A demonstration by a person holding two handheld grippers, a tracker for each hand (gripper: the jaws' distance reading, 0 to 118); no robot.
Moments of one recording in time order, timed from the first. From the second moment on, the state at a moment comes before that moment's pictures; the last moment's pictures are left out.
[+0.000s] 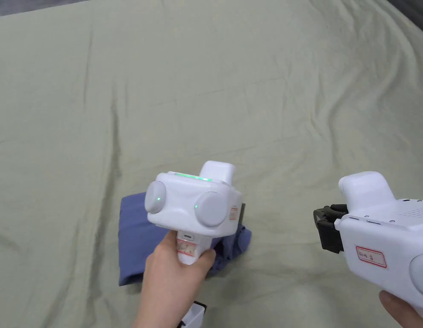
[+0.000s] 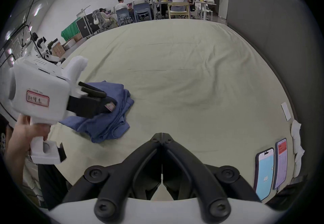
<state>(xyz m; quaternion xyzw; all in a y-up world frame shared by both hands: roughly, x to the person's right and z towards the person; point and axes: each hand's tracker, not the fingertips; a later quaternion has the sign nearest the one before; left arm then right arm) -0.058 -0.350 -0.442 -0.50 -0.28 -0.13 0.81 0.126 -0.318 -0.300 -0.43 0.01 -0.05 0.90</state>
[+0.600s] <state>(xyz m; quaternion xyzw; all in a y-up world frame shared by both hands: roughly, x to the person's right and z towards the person) -0.308 -0.260 -0.392 -0.42 -0.14 0.06 0.90 -0.013 -0.297 -0.391 -0.40 0.13 0.01 0.91</state>
